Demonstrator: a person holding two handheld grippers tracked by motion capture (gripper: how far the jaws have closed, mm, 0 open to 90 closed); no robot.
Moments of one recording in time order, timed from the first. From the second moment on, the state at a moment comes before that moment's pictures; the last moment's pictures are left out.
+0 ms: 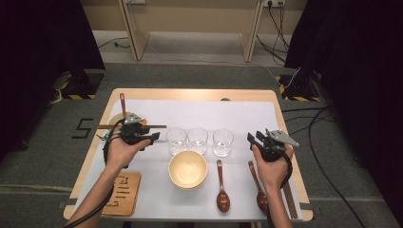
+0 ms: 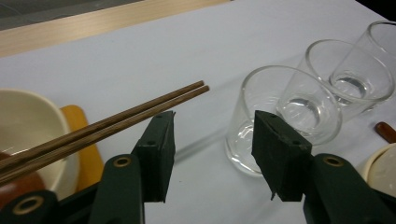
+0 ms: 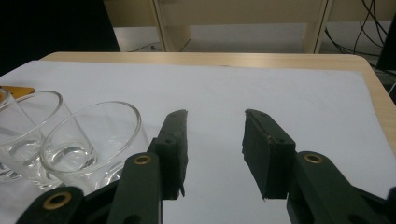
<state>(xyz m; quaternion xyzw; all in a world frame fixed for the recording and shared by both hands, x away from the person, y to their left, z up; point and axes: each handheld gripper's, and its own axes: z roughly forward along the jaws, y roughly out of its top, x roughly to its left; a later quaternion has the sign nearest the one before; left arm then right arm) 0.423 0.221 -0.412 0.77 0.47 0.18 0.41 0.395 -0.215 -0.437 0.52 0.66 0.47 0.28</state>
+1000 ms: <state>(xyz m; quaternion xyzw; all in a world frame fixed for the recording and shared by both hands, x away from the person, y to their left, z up) 0.453 0.173 -0.433 0.78 0.48 0.14 0.36 0.396 -0.215 -0.438 0.52 0.66 0.47 0.27</state>
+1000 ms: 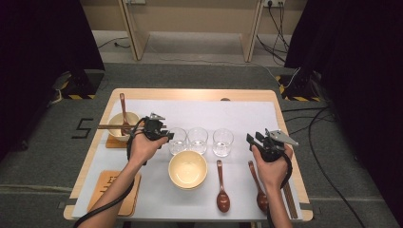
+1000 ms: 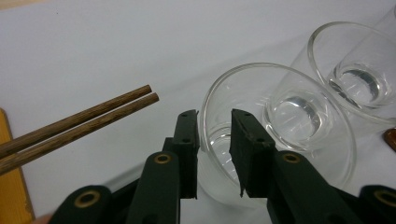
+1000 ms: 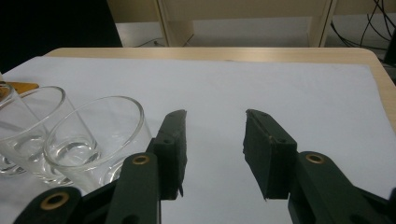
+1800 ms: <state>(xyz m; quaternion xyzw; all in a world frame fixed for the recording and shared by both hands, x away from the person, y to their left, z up) 0.462 0.161 -0.436 0.80 0.48 0.16 0.31 0.398 -0.214 -0.440 0.52 0.67 0.47 0.26</state>
